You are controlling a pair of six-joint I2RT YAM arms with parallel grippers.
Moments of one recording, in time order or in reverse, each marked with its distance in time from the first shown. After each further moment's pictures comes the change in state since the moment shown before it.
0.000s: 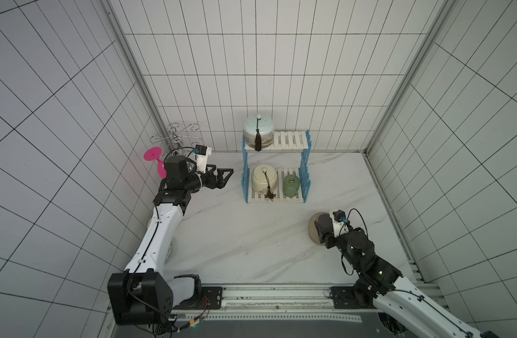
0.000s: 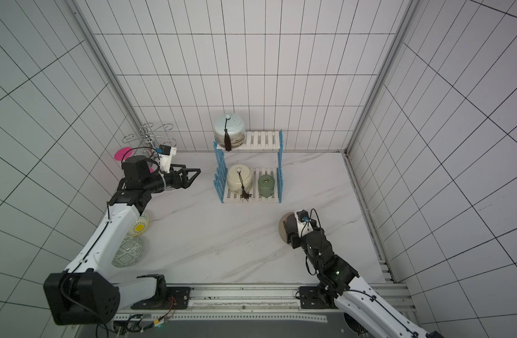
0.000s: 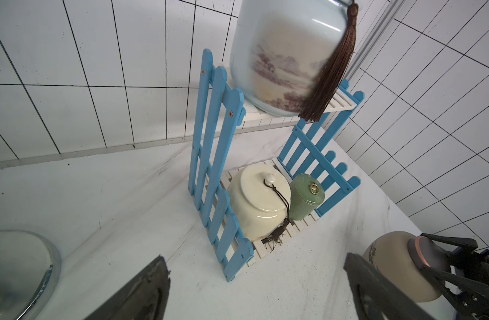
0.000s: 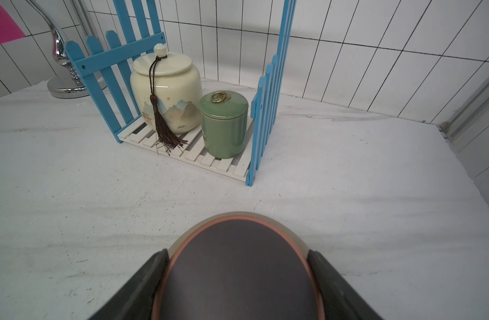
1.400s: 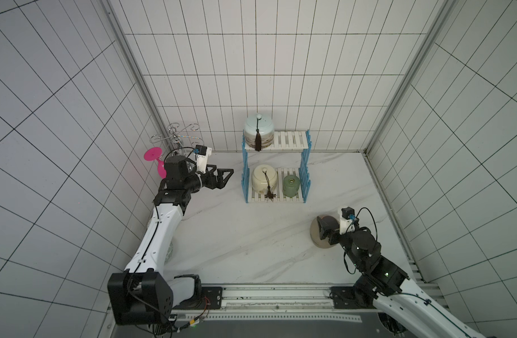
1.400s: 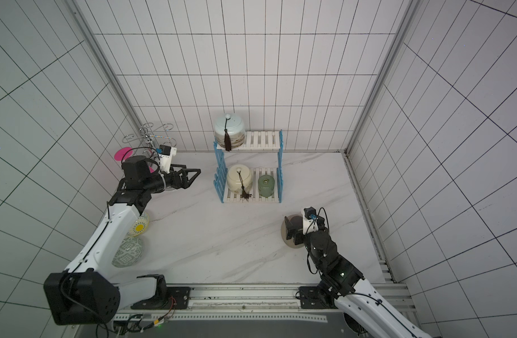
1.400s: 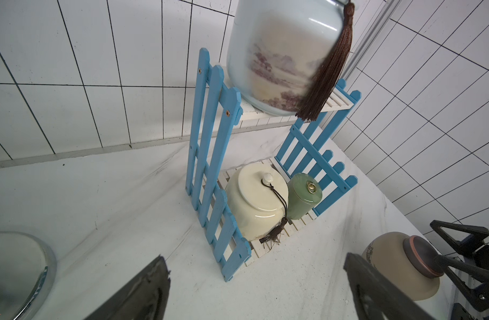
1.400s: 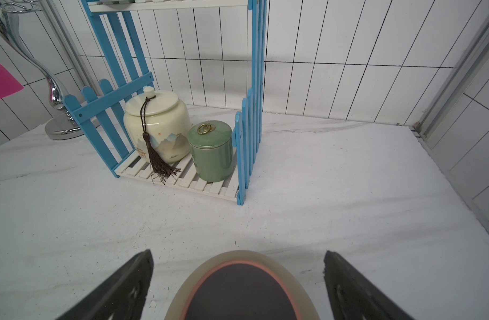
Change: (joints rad) left arm 0.003 0.001 -0.001 0.000 0.014 0.000; right arm 0.008 -0.008 0.095 -0.060 0.071 0.076
